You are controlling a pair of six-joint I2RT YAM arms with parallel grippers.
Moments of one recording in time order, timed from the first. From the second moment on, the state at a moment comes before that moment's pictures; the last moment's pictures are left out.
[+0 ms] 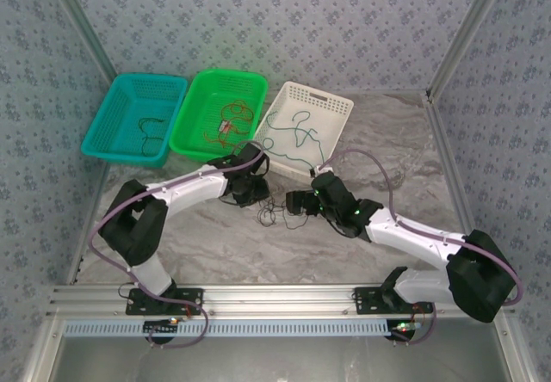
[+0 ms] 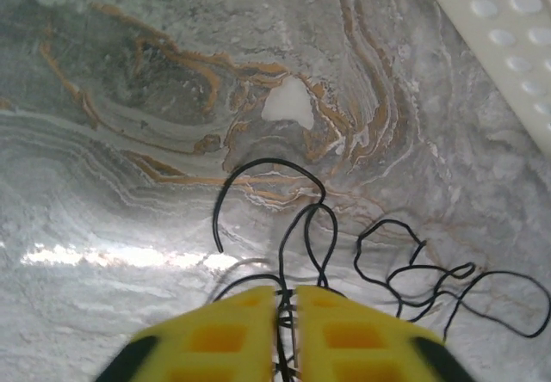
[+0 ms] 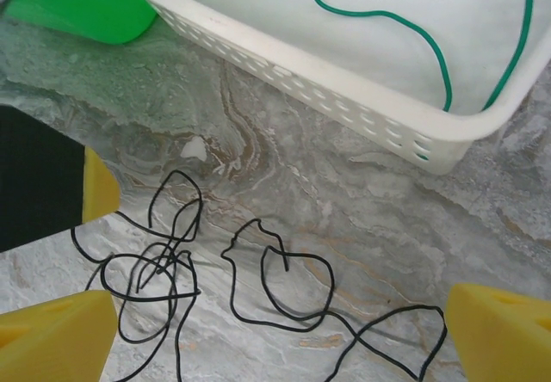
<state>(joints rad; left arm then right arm) -0.71 1.69 1.10 -0.56 0.10 -1.00 0.78 1.22 0.65 -0.14 0.16 0.55</state>
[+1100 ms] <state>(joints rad) -0.71 1.67 1.07 -0.50 0.13 -0.94 0.75 1.62 0.71 0.16 -0.20 0.24</state>
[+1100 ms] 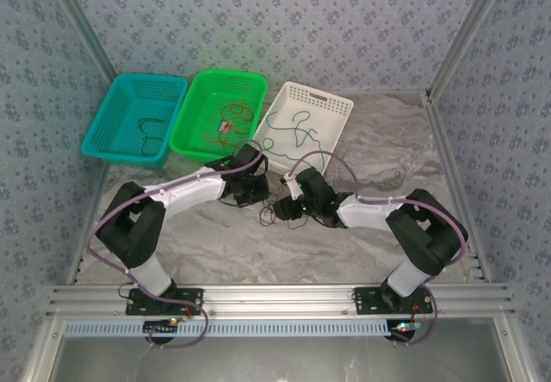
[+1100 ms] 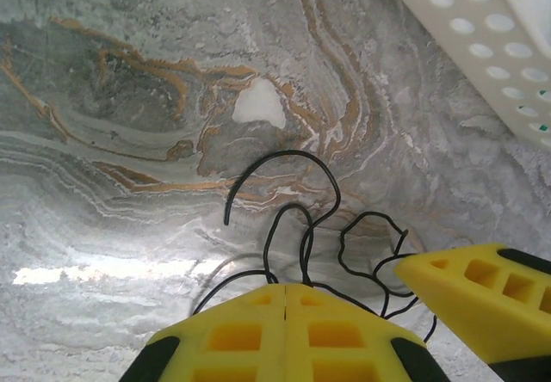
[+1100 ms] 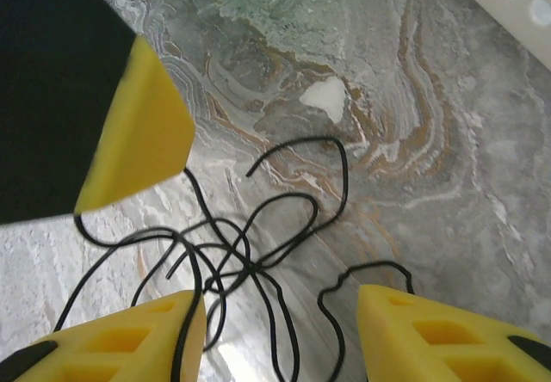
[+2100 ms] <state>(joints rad) -0.64 1.30 0.85 -0.22 0.19 -0.80 0.77 1.38 0.67 0.14 0.08 0.58</state>
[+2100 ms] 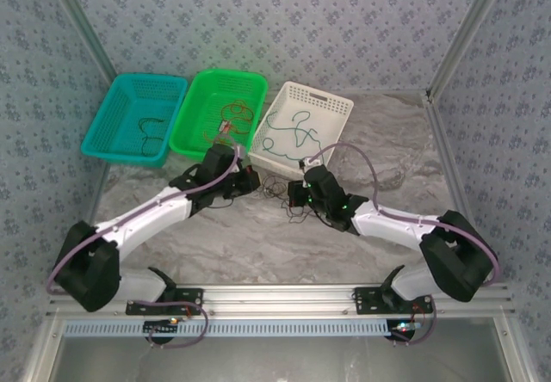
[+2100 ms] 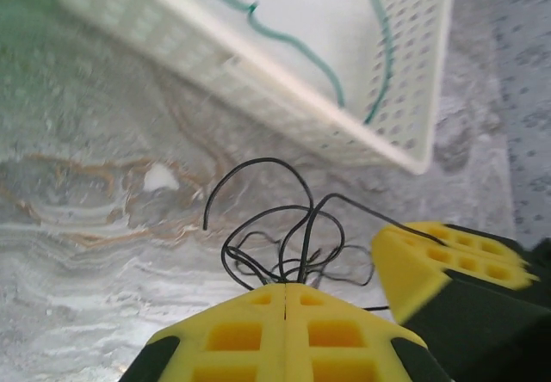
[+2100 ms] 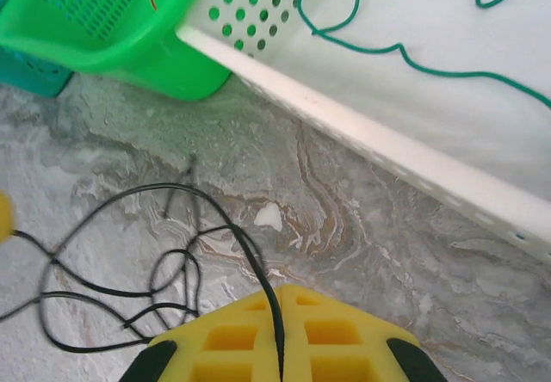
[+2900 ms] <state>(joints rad) -0.52 1.27 1.15 -0.34 0.47 -0.65 0.75 1.18 0.57 0.28 -0.11 0.40</state>
